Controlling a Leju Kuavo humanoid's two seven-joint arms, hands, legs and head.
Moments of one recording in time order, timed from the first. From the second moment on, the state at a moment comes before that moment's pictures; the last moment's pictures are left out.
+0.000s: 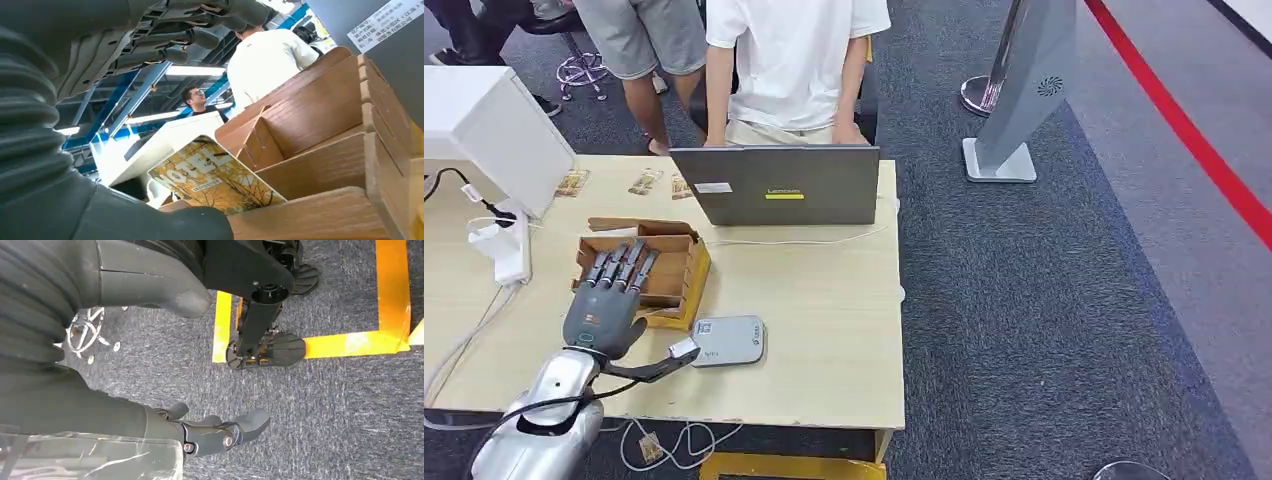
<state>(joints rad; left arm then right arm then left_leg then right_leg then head) -0.21 0.27 0.00 -1.22 -1.57 0.42 -0.10 -0.14 0.10 -1.12 -0.25 1.03 0.02 -0.22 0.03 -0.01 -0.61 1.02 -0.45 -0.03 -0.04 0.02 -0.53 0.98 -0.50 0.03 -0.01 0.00</state>
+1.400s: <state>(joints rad) -0.22 0.25 0.00 -1.24 -1.44 0.39 -0.20 -0.14 0.10 -1.12 -0.25 1.02 0.02 -0.23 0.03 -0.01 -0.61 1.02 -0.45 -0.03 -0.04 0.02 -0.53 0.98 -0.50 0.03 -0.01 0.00</state>
